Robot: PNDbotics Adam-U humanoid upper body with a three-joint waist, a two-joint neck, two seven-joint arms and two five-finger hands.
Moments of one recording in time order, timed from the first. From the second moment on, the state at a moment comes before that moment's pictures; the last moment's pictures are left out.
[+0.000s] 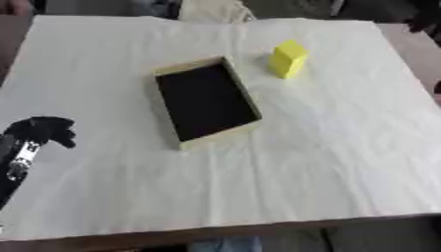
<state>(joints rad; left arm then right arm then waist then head) -0.15 0.25 -0.04 -1.83 -0.18 -0.11 -0.31 -0.25 -1.14 -0.13 -1.56 0.20 -0.62 0.51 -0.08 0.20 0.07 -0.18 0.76</state>
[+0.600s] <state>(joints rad) -0.17 0.26 -0.07 -1.83 -0.18 -0.12 -0.33 -0.41 -1.14 -0.12 -1.32 0.19 -0.63 0.49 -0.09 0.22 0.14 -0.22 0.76</state>
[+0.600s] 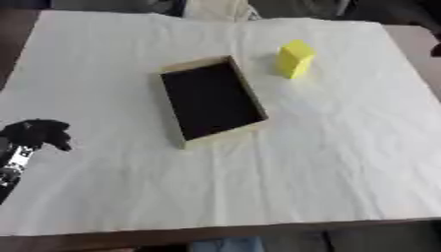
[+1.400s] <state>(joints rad) -0.22 0.26 -0.11 -1.83 -0.16 -0.13 -0.38 -0.51 -1.09 -0.11 -1.14 0.19 -0.66 0.46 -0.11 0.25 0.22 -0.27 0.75</state>
